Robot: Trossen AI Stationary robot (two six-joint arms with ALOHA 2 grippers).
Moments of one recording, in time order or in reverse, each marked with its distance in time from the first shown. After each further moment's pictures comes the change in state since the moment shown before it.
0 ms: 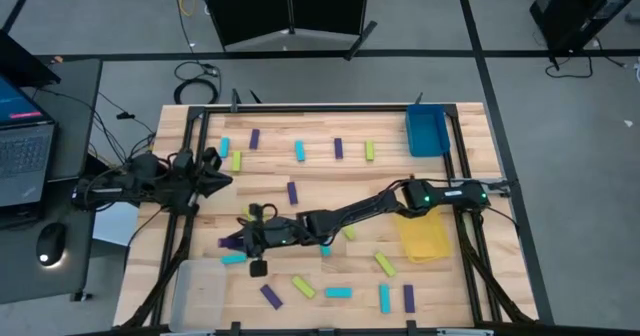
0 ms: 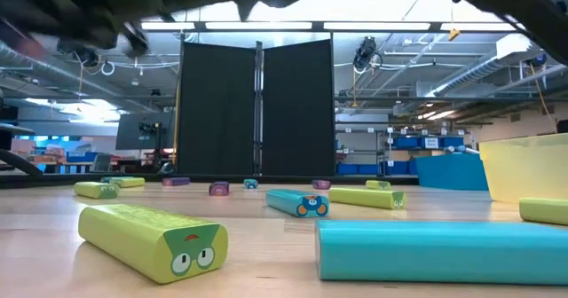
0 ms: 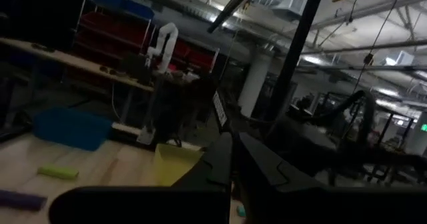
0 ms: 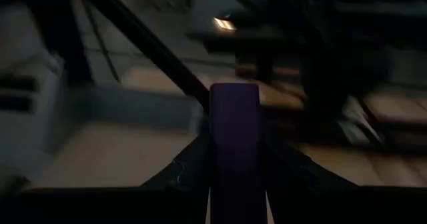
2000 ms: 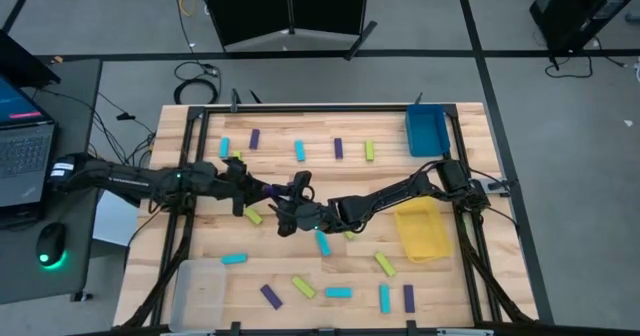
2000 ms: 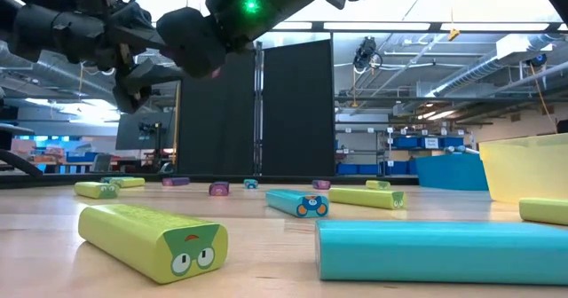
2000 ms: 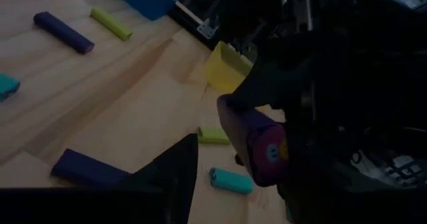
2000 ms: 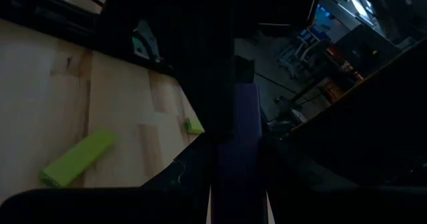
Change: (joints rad) left arm 0.000 0.691 0.000 0.255 -0.100 -0.325; right arm -0.013 -0.362 -0.530 0.077 0.605 -0.399
